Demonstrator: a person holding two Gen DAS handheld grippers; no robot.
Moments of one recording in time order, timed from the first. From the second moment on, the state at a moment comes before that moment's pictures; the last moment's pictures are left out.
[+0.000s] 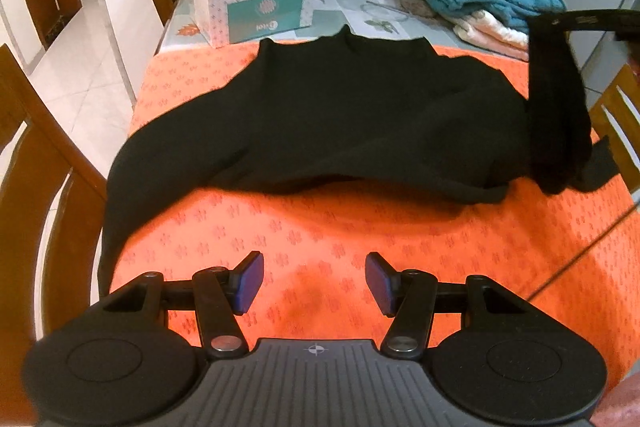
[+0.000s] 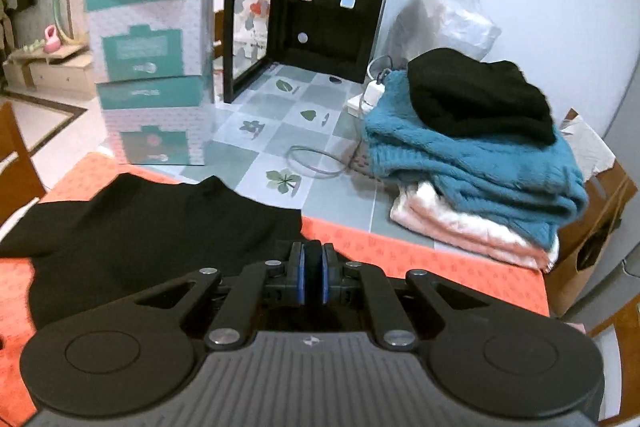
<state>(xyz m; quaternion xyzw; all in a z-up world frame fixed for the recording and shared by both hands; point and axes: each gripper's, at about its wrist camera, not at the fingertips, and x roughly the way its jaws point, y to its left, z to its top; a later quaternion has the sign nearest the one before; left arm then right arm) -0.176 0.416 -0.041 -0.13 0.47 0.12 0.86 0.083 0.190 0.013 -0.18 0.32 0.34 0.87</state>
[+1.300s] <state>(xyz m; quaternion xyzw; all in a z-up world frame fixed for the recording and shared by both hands) -0.136 0.268 -0.004 -0.08 0.43 -0.12 0.89 -0.062 0.044 0.179 -0.02 0.28 0.38 0.88</state>
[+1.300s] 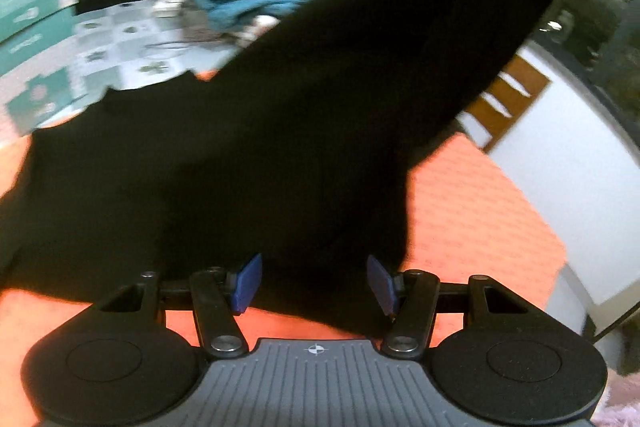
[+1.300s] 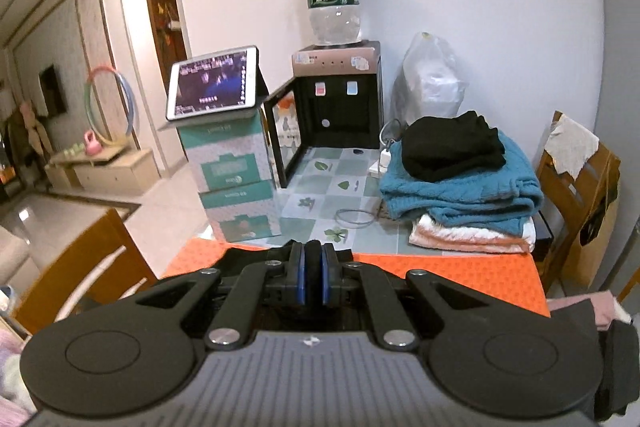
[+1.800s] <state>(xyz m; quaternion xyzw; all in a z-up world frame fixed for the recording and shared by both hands) -0.115 0.172 -0.050 -0.05 0.43 -0.11 0.90 -0.102 0.033 0.194 -0.02 0.29 0.37 0.88</state>
